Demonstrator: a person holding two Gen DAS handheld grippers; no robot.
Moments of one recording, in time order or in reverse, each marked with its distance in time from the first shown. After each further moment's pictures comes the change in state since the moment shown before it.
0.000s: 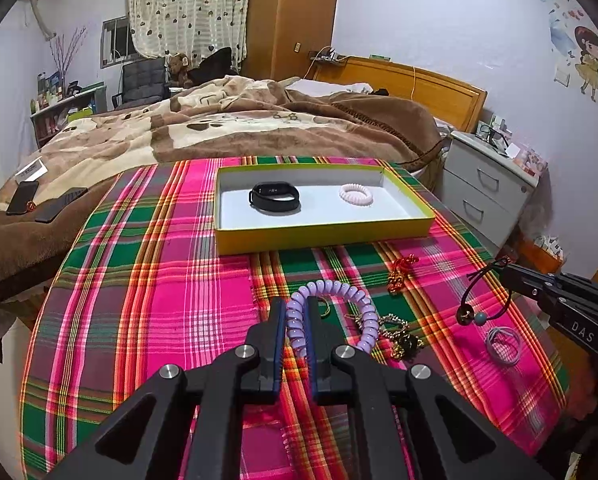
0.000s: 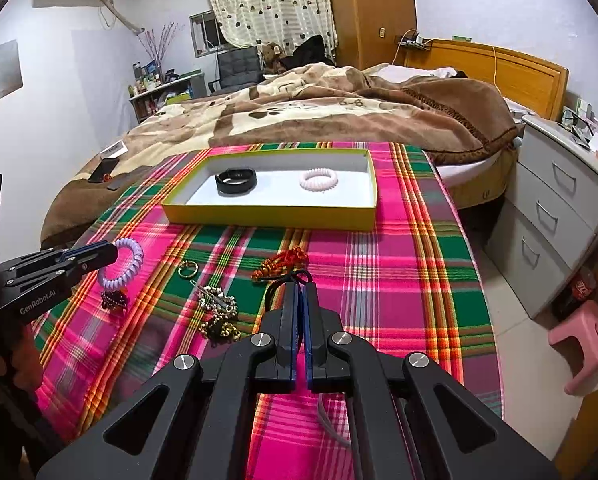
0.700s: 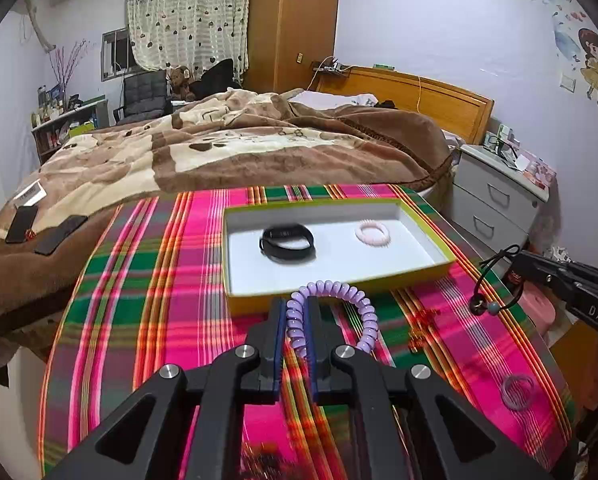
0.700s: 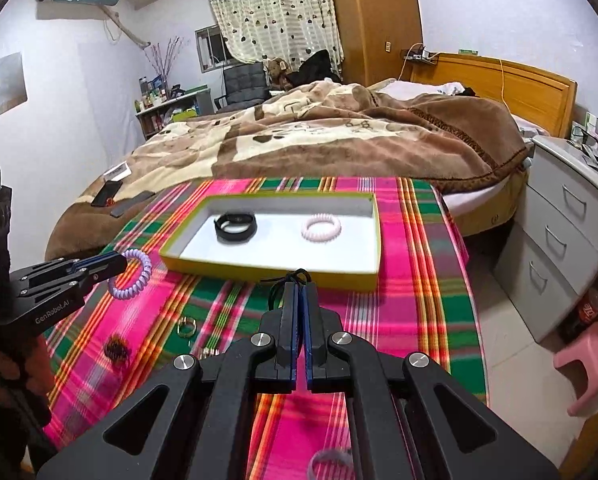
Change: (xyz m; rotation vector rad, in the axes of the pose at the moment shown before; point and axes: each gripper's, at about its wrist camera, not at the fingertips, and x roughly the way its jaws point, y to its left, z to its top) left arm 0.025 0.011 0.052 0.019 -0.038 0.025; right arm 0.017 -0.011 0.058 -0.006 -0.060 0.032
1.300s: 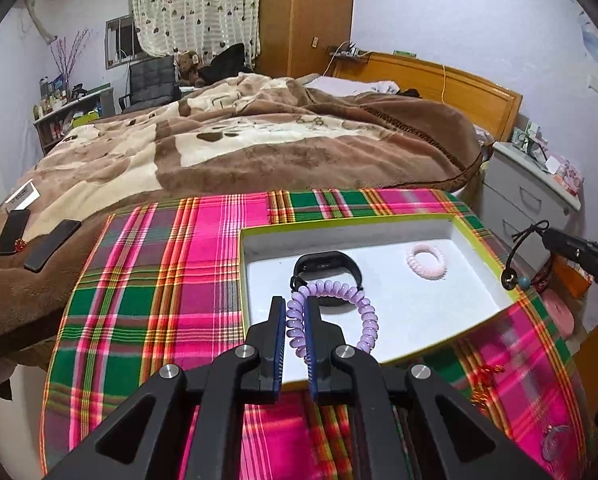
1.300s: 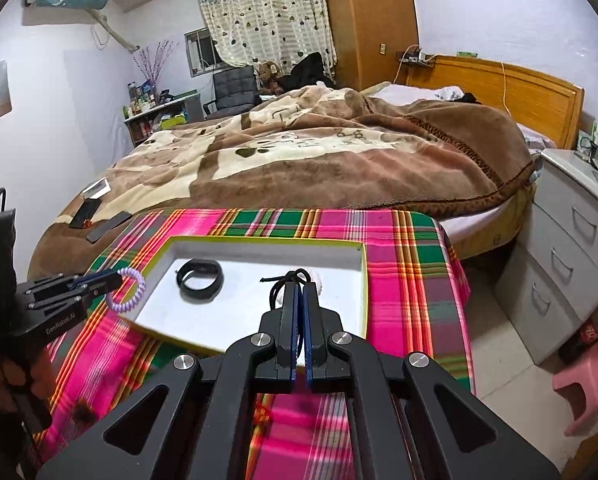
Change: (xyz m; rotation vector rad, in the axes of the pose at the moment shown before) left arm 0.089 0.030 0.045 -0.015 0.067 0.046; right arm 0.068 -0.030 0.056 0.021 0.010 -0.019
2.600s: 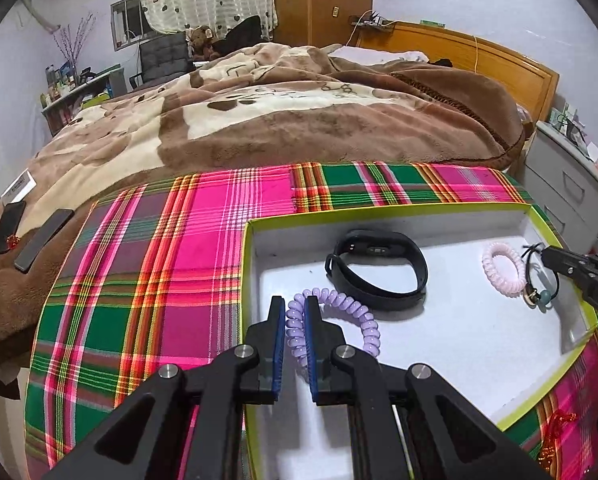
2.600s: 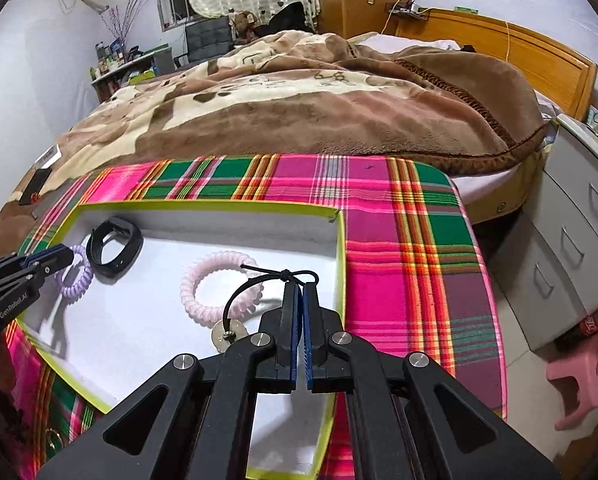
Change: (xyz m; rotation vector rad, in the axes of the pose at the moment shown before) left arm 0.092 0.013 0.017 -0.003 0.092 0.086; right arm 0.118 -0.032 -0.002 -0.010 0.182 -0.082
